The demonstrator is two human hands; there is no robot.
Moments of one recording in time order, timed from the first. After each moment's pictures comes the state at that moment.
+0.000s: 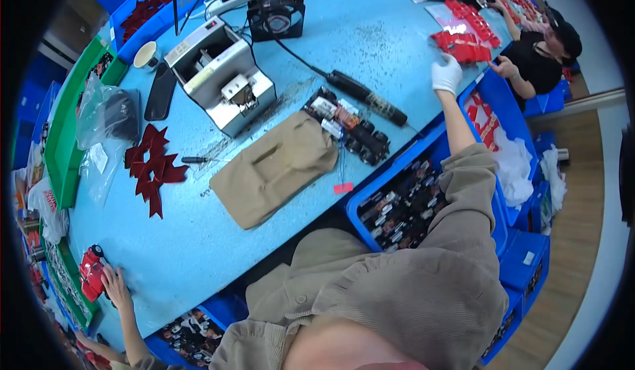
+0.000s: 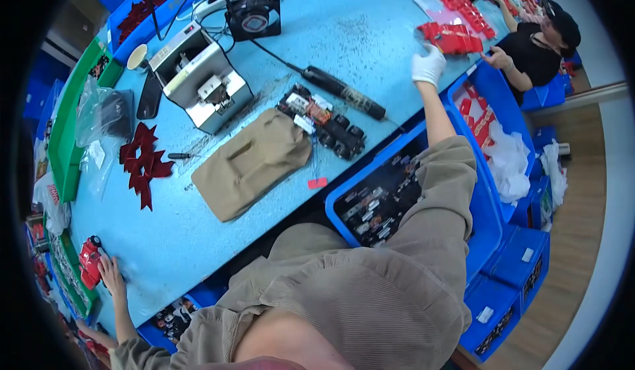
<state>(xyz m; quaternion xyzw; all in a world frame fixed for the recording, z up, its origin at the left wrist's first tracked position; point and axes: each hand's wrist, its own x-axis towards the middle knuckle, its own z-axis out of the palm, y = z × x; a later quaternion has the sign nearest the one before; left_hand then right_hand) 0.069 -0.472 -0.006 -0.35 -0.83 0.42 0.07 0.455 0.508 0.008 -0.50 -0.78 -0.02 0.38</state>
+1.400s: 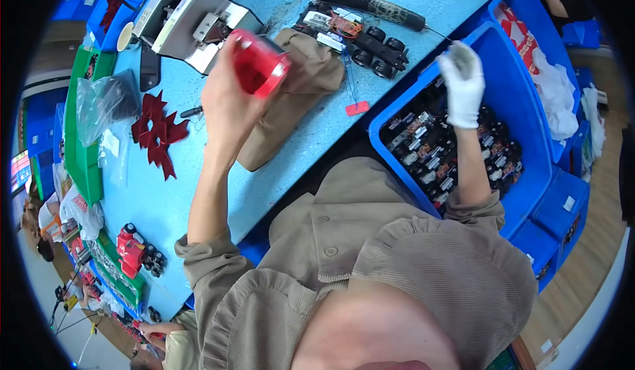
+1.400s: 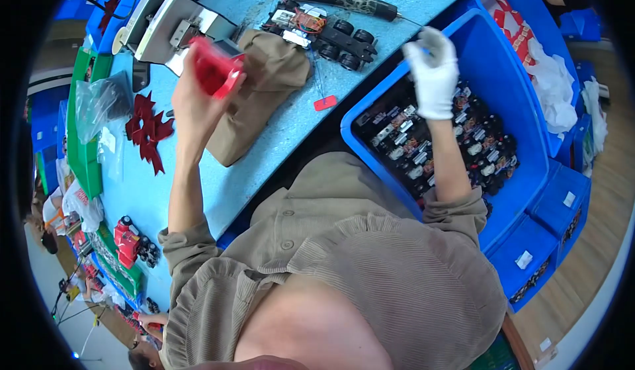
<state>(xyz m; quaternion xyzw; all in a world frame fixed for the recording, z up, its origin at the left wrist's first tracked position) 0.245 0.069 0.077 -0.50 -0.79 -0.35 -0.04 0.519 0.258 0.016 -0.47 -0.62 0.41 0.47</state>
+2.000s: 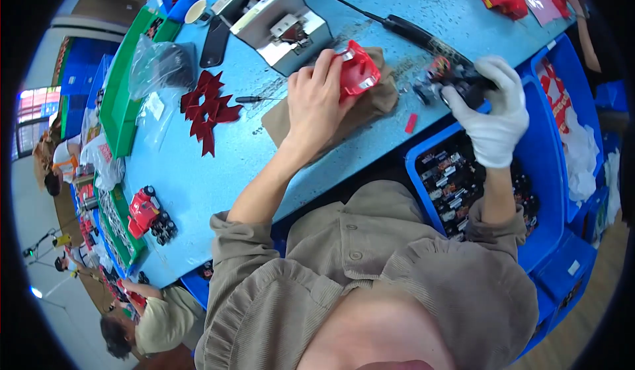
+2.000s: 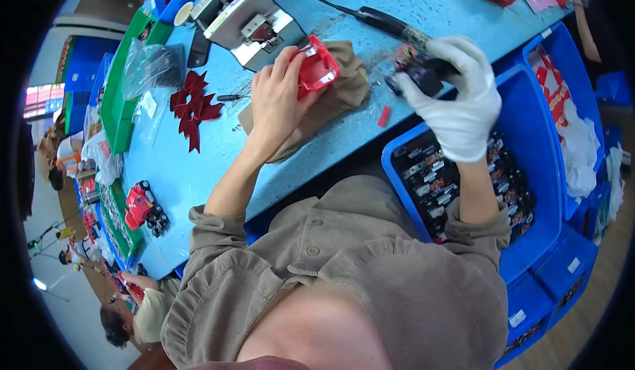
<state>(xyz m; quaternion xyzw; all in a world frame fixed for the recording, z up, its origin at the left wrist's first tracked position) 0.265 0.076 0.065 -0.59 -0.77 -0.22 0.12 0.459 0.223 0.110 -0.20 -0.78 0.32 0.50</state>
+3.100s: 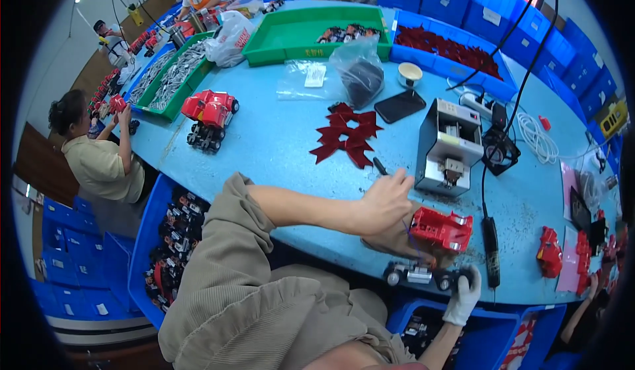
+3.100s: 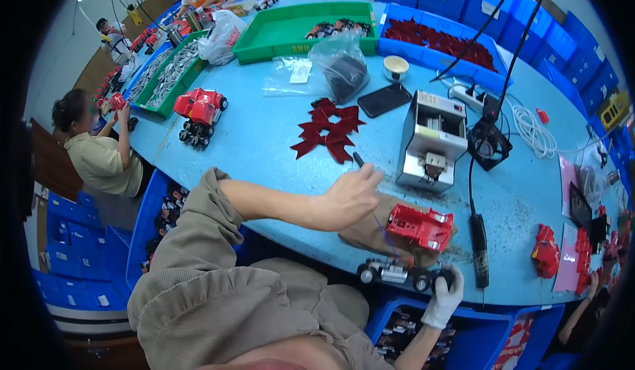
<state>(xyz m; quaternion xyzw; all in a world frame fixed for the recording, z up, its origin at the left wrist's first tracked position) 0.244 -0.027 0.119 -0.51 -0.85 -0.08 0.05 0.448 0.210 0.024 -0.31 -0.56 0.74 0.21</state>
